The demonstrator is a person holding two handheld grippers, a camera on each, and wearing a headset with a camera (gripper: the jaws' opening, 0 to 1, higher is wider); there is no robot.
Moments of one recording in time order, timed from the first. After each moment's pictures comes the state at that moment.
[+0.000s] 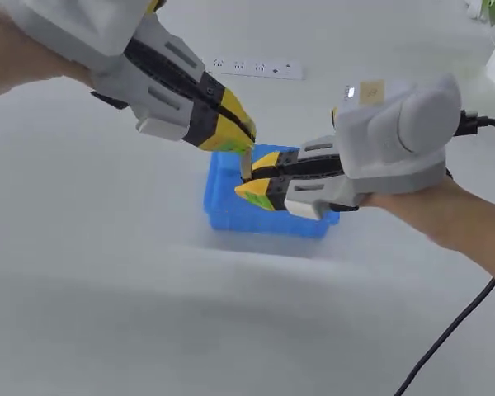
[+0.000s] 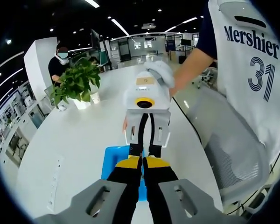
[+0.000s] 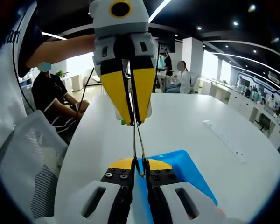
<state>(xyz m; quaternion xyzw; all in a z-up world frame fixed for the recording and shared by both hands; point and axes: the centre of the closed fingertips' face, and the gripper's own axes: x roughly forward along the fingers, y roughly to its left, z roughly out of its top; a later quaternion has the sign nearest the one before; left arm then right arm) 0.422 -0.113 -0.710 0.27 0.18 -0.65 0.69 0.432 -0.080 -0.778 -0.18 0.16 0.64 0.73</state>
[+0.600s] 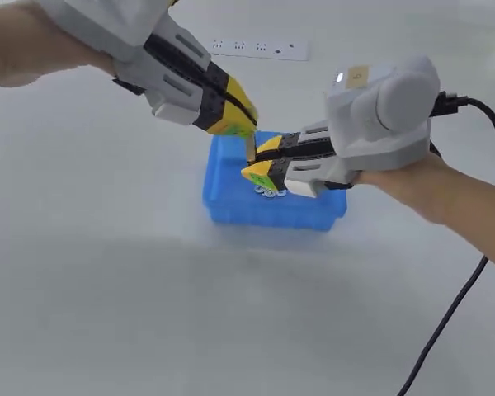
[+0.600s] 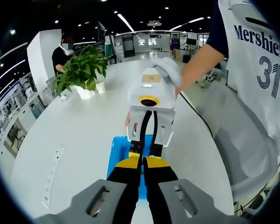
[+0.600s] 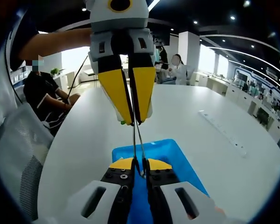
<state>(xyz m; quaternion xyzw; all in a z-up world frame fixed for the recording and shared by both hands) 0.469 -0.107 -0.753 0.26 0.21 -0.64 0.69 0.470 -0.078 -0.818 -0.19 0.19 0.63 0.73</state>
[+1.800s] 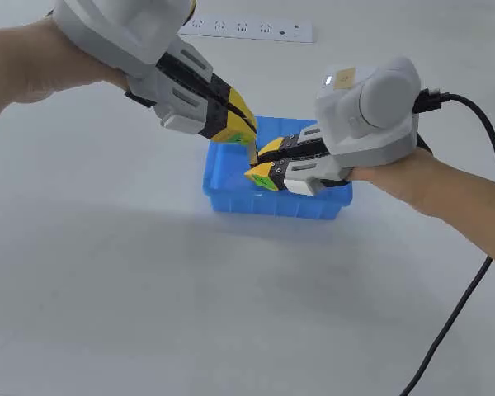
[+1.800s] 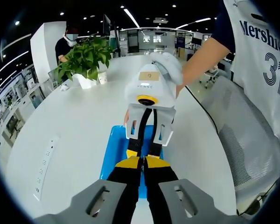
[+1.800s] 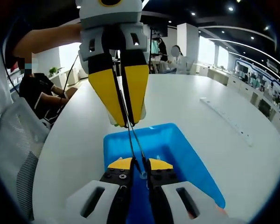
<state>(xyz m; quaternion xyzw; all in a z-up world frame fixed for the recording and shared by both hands) 0.473 -0.107 -0.777 0.25 0.23 -0.63 0.70 0.474 -0.083 -0.845 -0.19 0.22 0.62 0.72</state>
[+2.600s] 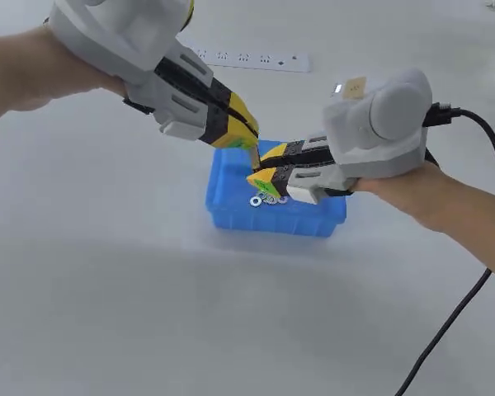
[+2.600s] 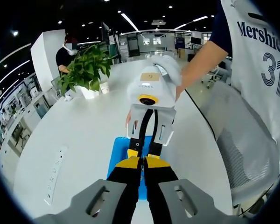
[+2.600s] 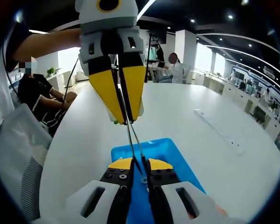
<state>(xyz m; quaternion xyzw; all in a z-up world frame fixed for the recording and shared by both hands) 0.451 -0.112 -0.734 0.27 0.20 -0.62 0.71 0.464 -0.088 -0.802 -0.19 0.19 0.61 0.74</state>
